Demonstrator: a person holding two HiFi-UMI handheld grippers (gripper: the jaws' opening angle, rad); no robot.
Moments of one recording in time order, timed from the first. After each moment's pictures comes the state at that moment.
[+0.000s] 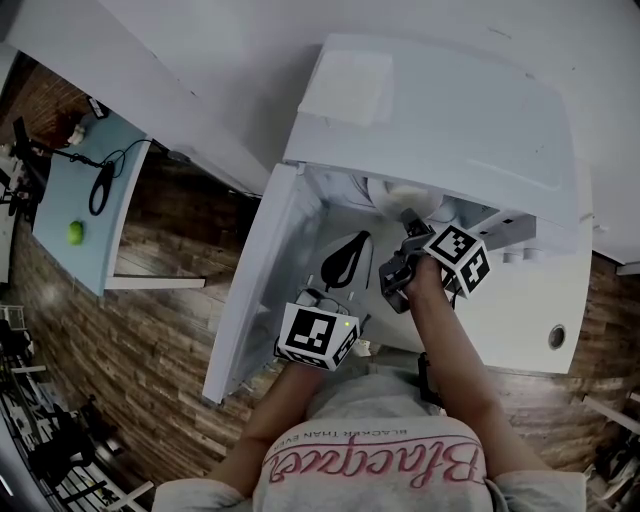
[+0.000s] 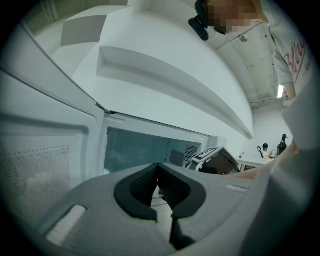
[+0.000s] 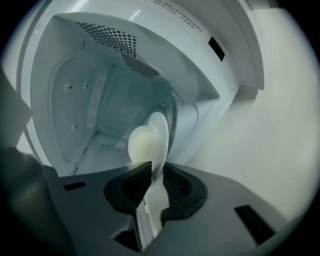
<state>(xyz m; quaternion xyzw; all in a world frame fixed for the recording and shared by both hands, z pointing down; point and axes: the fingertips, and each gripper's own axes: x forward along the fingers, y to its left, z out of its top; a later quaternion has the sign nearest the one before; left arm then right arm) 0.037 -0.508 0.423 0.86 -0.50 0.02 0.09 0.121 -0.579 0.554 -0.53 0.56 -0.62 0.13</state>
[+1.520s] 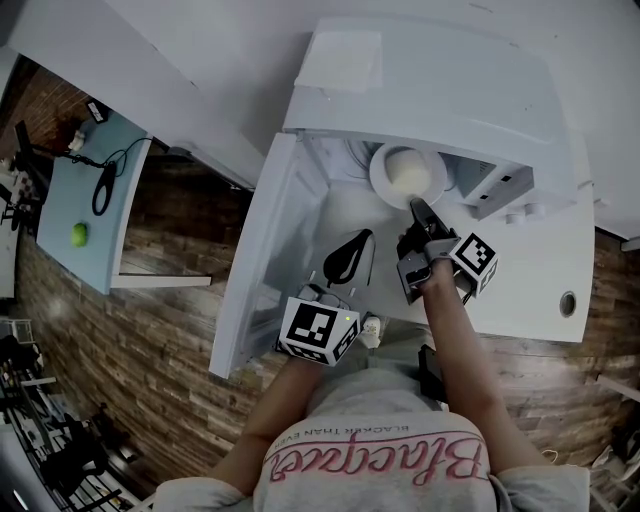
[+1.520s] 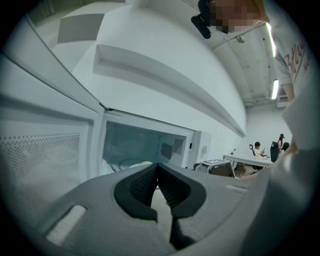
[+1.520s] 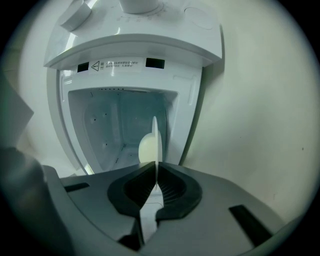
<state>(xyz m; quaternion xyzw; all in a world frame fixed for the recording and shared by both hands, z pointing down) 0.039 -0.459 0.435 0.88 -0.47 0.04 0.10 0.131 -0.542 0.545 -0.41 0.58 -0.63 0.31</state>
